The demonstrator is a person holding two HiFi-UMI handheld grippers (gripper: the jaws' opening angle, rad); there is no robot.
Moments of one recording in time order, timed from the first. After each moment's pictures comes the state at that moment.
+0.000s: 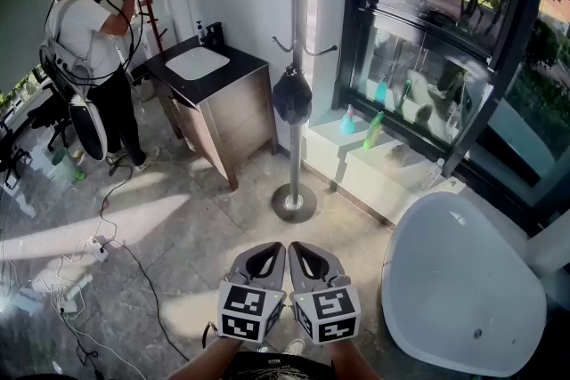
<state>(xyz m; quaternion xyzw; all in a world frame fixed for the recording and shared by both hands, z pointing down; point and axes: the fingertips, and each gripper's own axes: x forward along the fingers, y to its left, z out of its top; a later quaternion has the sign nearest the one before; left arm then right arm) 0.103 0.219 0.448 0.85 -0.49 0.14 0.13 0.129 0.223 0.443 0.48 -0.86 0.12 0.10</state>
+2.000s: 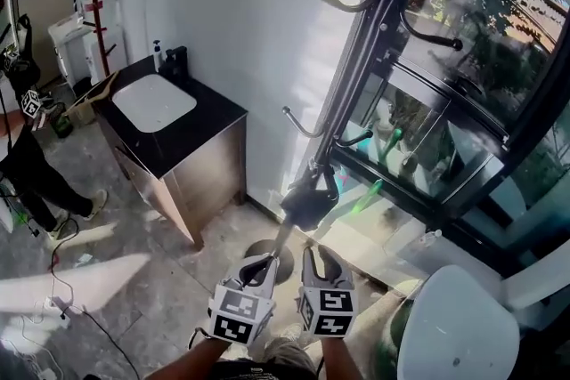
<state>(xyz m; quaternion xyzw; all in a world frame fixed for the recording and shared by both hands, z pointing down) 0.015 -0.134 0.474 0.90 -0.39 0.14 0.15 0.106 -0.145 0.473 0.65 -0.73 0.12 0.15</state>
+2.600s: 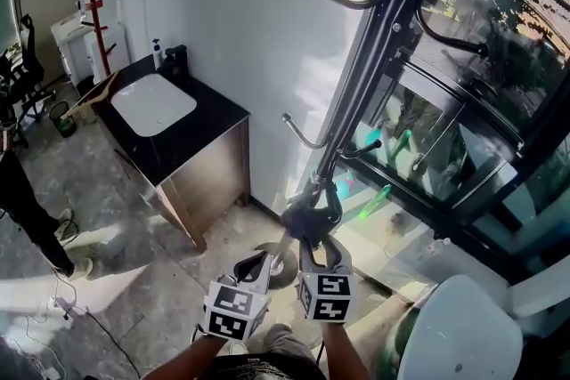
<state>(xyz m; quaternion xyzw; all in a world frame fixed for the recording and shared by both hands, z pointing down) 0.016 -0.189 0.486 0.88 -0.41 0.15 0.16 0.120 -0.221 0.493 0.64 -0.74 0.12 0.16</state>
